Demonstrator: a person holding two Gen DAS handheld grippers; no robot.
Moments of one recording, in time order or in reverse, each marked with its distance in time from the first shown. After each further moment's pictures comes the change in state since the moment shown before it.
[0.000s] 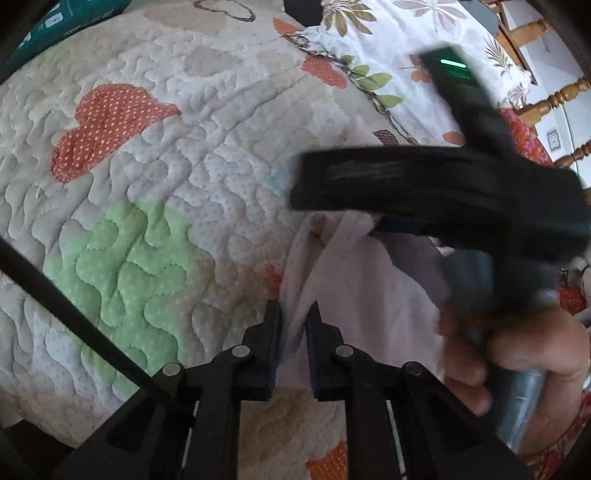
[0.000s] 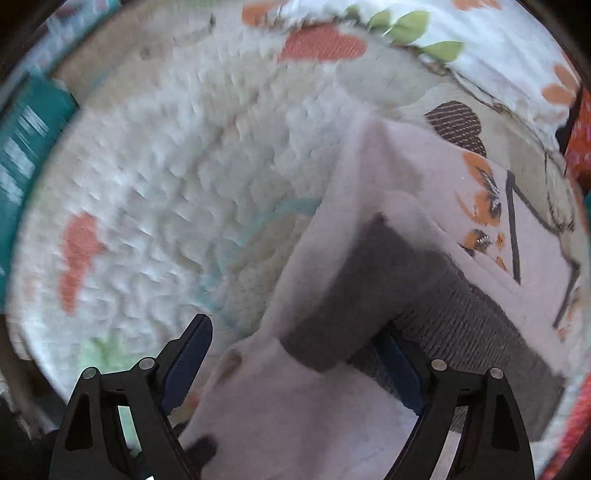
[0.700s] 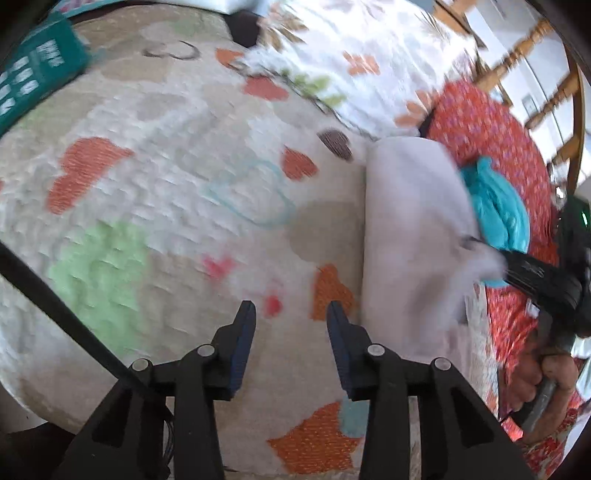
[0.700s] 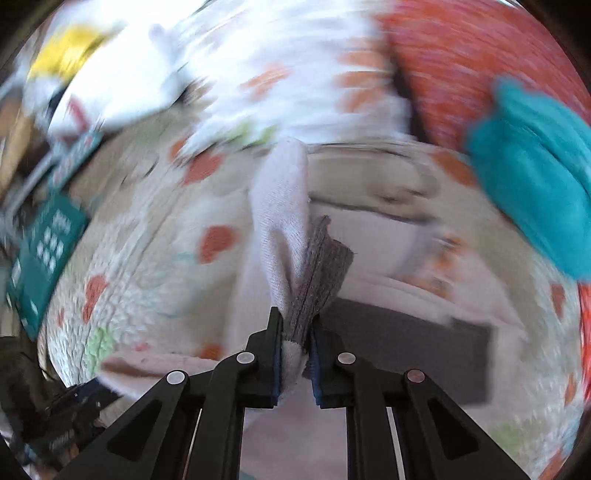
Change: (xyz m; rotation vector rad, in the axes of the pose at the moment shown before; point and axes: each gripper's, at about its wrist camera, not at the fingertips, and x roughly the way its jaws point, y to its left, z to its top) left arm -0.010 -0.067 -0.033 0.174 -0.061 0.009; right arm -0.123 -0.203 -0.154 0.296 -0.439 0.105
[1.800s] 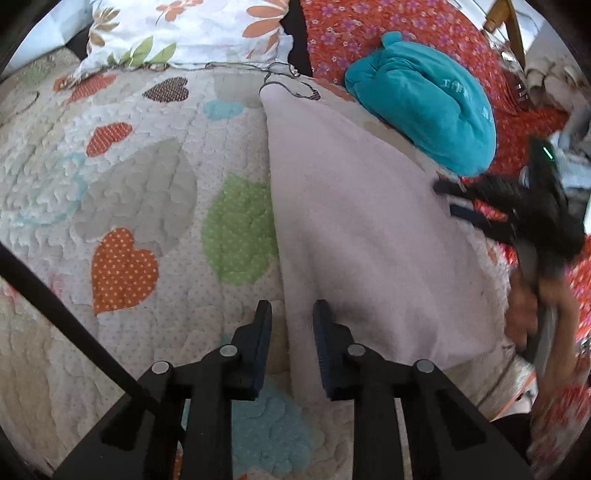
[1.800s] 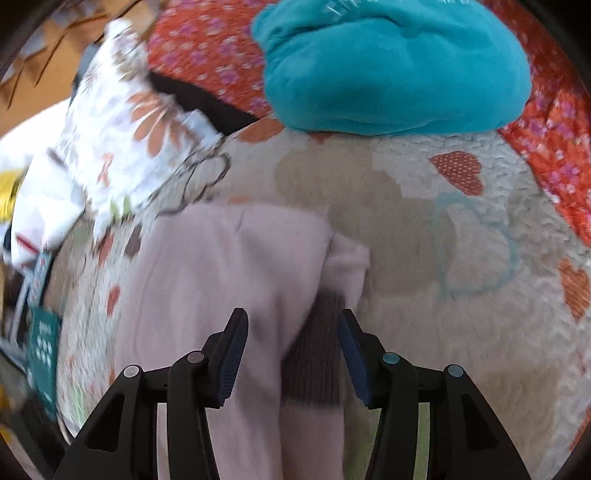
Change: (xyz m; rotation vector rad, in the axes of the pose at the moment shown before) left arm 0.093 -0.137 -0.049 0.392 0.110 -0.025; right arm 0.011 -0.197 -0.040 0.433 -0.071 0.023
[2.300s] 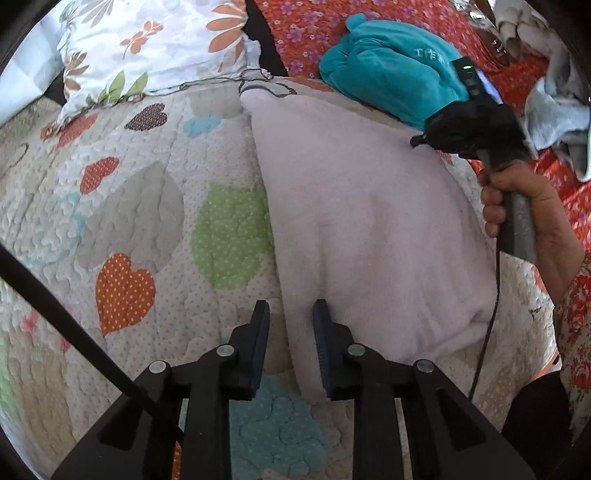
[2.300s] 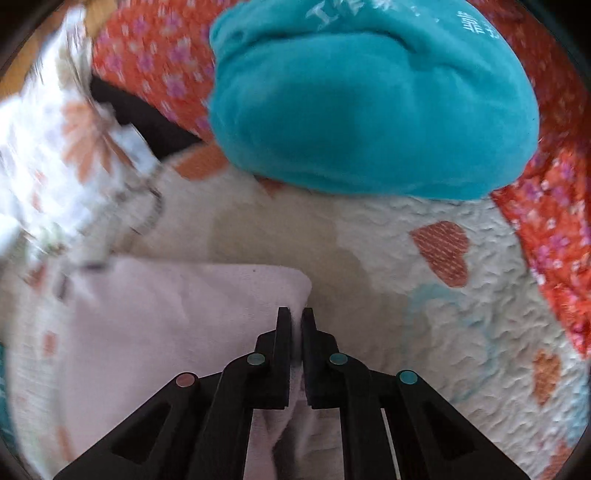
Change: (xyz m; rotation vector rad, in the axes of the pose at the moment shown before) left arm 0.003 -0.019 -0.010 0.170 -0.013 0.079; right arm 0.043 0.013 0.062 -0.078 -0.036 -0.305
